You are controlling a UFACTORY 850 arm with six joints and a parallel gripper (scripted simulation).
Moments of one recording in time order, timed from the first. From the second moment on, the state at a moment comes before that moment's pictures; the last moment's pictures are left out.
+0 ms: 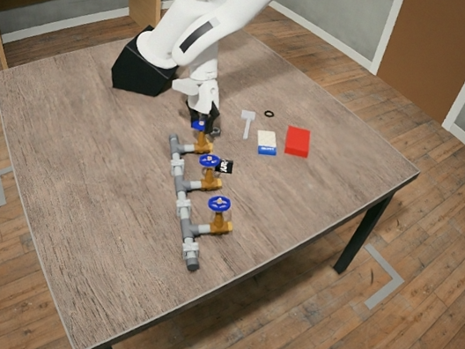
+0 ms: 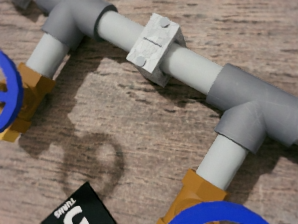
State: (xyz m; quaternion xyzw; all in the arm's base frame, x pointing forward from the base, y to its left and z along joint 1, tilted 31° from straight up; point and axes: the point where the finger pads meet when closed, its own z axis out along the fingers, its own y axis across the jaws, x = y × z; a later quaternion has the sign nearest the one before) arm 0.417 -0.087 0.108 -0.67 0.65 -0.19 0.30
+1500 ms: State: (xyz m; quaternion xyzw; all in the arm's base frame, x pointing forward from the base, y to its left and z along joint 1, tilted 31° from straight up) arm 0.417 -0.087 0.108 -0.94 -0.07 -0.32 0.08
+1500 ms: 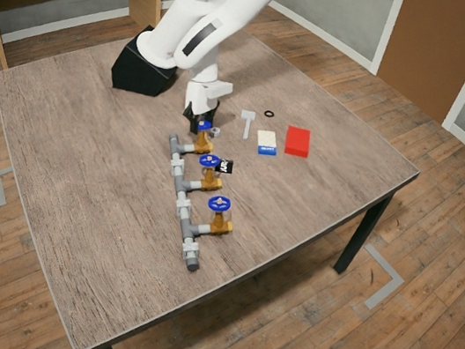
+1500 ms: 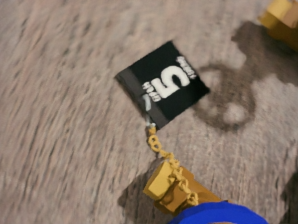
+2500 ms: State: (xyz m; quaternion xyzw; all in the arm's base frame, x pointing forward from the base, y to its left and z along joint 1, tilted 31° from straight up) arm 0.417 -0.087 0.108 -0.74 -0.58 -0.32 -0.13
